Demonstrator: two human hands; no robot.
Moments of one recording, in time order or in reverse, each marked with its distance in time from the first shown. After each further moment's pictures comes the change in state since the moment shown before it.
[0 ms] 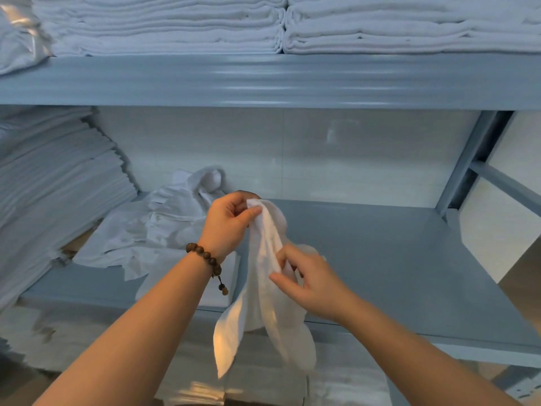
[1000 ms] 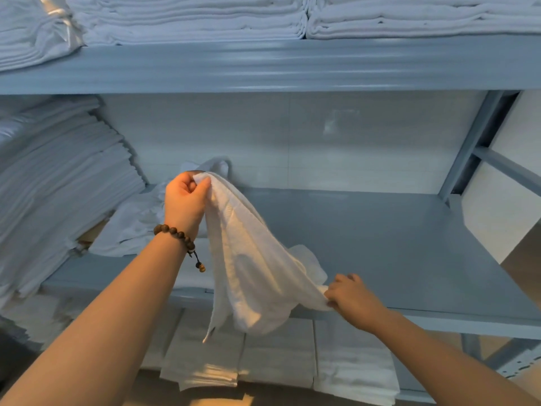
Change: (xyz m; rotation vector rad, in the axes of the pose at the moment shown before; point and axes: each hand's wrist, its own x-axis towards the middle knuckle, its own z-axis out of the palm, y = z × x) left_hand 0.001 -0.015 -0.091 0.040 0.373 -0.075; right_hand -0.070 0.089 0.038 -0.878 -0.546 0.267
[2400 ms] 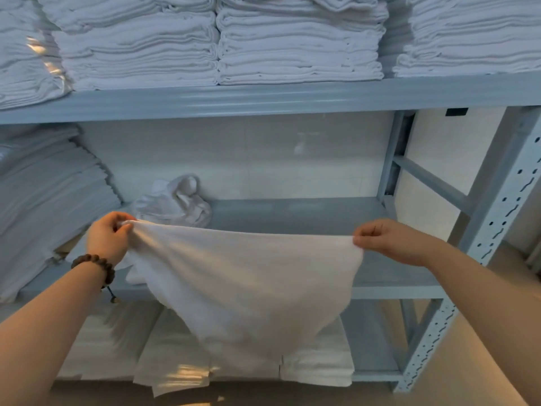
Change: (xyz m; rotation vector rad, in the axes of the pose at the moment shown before) left_hand -0.102 0.016 -0.078 0.626 0.066 0.116; right_hand -0.226 0.117 -0.127 1.208 0.134 0.074
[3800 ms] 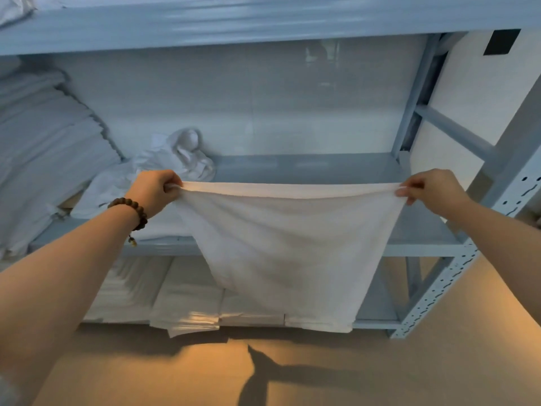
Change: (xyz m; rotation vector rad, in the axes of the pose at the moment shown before) left_hand -0.001 0.023 0.049 0.294 -0.366 0.372; right_hand 0.027 0.083 -0.046 -0.513 0.514 0.108
